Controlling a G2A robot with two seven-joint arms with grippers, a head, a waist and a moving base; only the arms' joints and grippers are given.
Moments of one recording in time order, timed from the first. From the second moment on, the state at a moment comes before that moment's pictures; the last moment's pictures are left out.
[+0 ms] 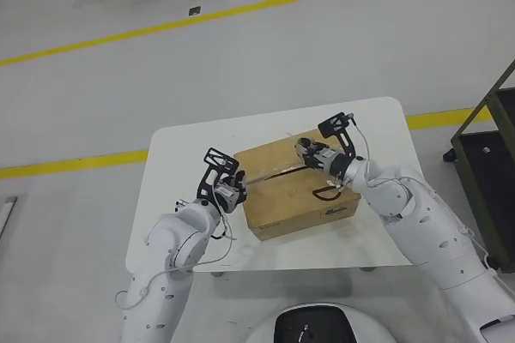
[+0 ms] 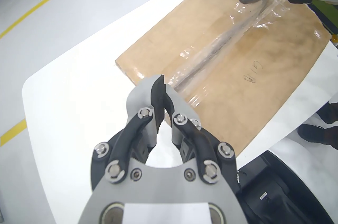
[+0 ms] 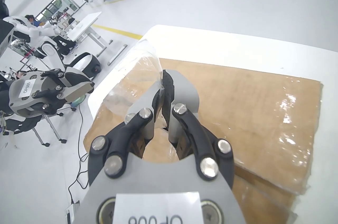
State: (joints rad) left arm 1.05 -1.23 -1.25 -1.78 1.20 -0.26 -0.76; right arm -0.82 -1.31 1.13 -1.31 -0.68 -0.33 0.42
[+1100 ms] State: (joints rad) left arm 0.93 -1.26 -1.11 -1.63 1.26 -0.23 -0.73; right arm -0.83 -1.31 1.14 -1.32 -0.71 -0.31 0.44
